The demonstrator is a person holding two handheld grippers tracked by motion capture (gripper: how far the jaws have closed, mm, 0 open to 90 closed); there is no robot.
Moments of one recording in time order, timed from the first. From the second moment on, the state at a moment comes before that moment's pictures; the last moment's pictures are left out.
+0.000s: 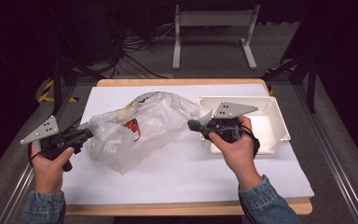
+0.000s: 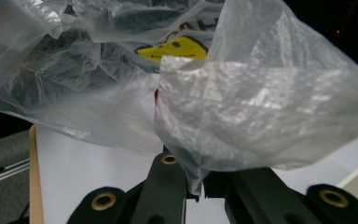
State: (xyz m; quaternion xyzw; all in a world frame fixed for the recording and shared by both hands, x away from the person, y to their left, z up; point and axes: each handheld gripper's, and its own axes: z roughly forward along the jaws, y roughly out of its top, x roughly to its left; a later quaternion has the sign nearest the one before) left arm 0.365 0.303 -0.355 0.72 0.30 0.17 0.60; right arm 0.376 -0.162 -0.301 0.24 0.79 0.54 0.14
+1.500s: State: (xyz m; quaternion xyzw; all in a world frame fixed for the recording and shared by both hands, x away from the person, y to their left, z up) left arm 0.386 0.332 -0.395 0.66 0.40 0.14 0.62; right arm 0.345 -0.082 -0.326 0.11 0.85 0.49 0.13
